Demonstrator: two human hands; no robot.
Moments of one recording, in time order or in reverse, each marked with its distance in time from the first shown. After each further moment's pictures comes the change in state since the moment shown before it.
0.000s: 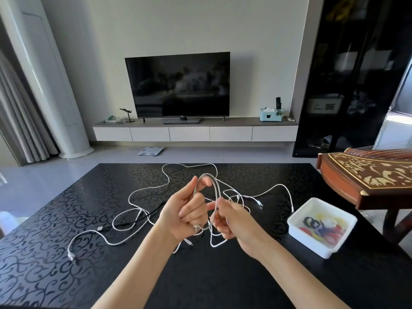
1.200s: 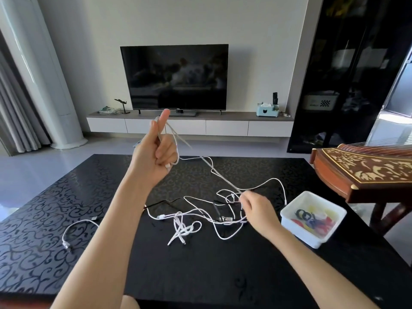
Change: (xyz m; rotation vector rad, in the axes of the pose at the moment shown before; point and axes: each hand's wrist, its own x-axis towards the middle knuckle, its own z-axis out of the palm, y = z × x) left_hand 0.012 0.073 0.033 0.440 0.310 0.501; right_hand 0.028 0.052 -0.079 -0.940 0.367 -0.351
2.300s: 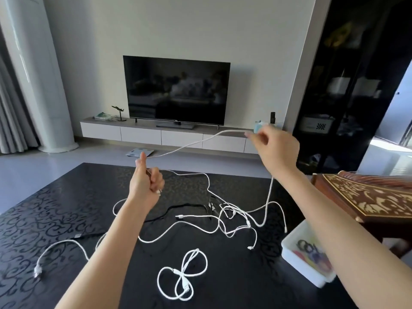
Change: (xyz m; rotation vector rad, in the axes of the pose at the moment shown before) left_hand 0.056 -0.037 -0.090 -0.031 0.499 -0.003; right_hand 0.146 -0.070 -0.106 -0.241 0.602 -0.269
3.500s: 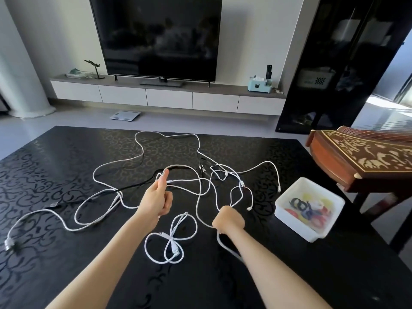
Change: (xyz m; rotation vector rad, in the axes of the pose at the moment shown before) left_hand -0.028 -0.125 -0.064 0.809 -0.057 -0.243; right_hand -0.243 0.016 0.128 -0.251 -1.197 0.799
